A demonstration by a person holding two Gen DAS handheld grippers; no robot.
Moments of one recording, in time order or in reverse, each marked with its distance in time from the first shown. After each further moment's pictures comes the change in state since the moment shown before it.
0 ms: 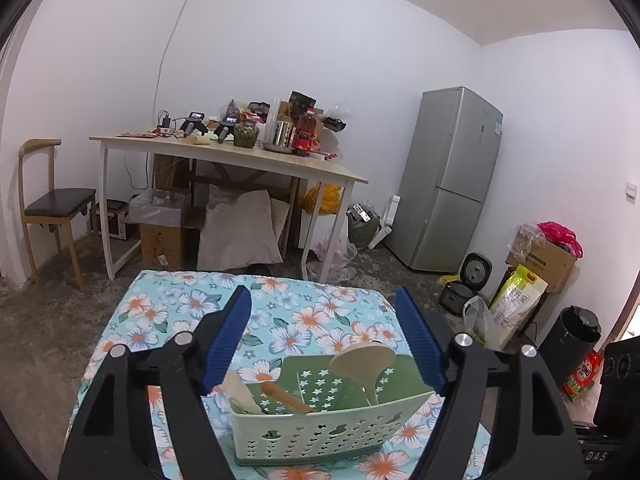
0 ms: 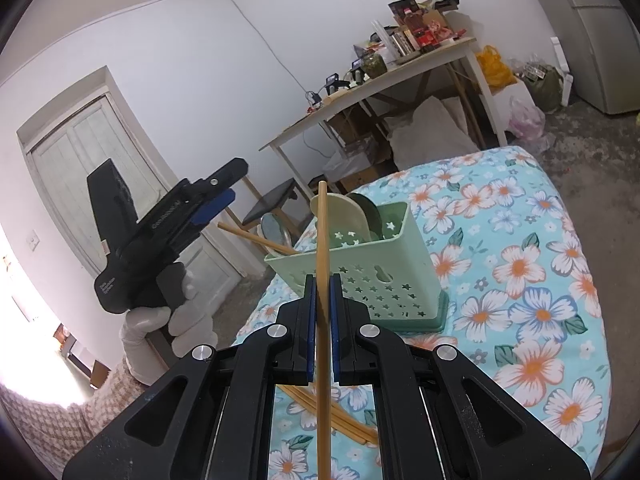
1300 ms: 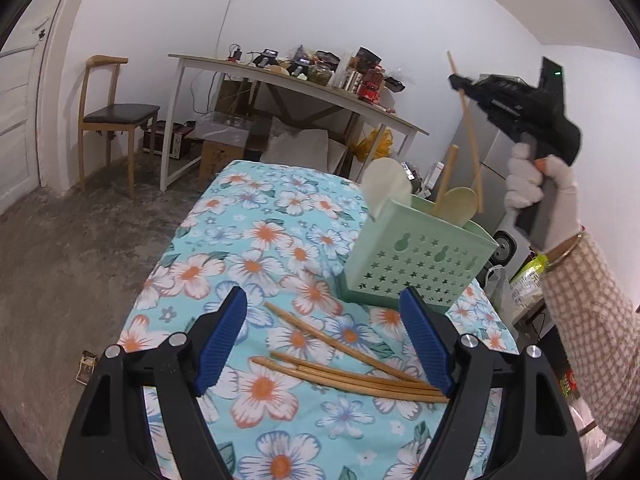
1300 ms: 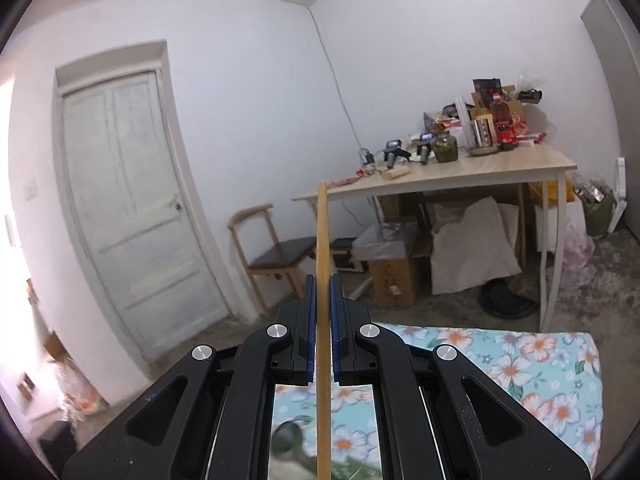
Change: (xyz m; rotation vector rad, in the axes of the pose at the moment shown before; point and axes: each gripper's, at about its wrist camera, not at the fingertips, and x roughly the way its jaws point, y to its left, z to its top) left arm -0.116 0.104 -0.122 -0.180 0.175 0.117; right arm 0.141 0.070 0.151 -0.338 -0.169 0.041
